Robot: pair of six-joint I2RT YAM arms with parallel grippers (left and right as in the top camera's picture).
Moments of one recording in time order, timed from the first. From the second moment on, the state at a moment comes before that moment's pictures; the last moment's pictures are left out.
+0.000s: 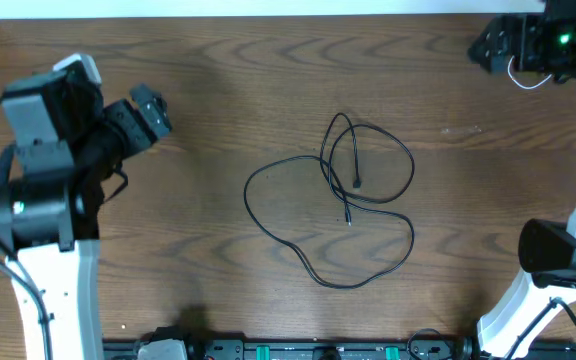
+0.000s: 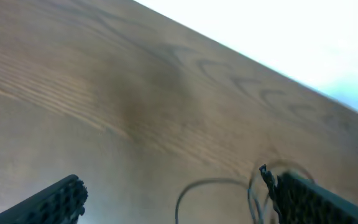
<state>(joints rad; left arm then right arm) 0.15 1.19 1.46 -0.99 0.18 -0.34 -0.11 1.99 2.56 -1.68 -0.37 -0.09</state>
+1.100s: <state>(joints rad) 0.15 1.42 1.34 -1.06 0.21 -0.38 0.42 1.99 1.72 -1.05 -0.24 0.02</state>
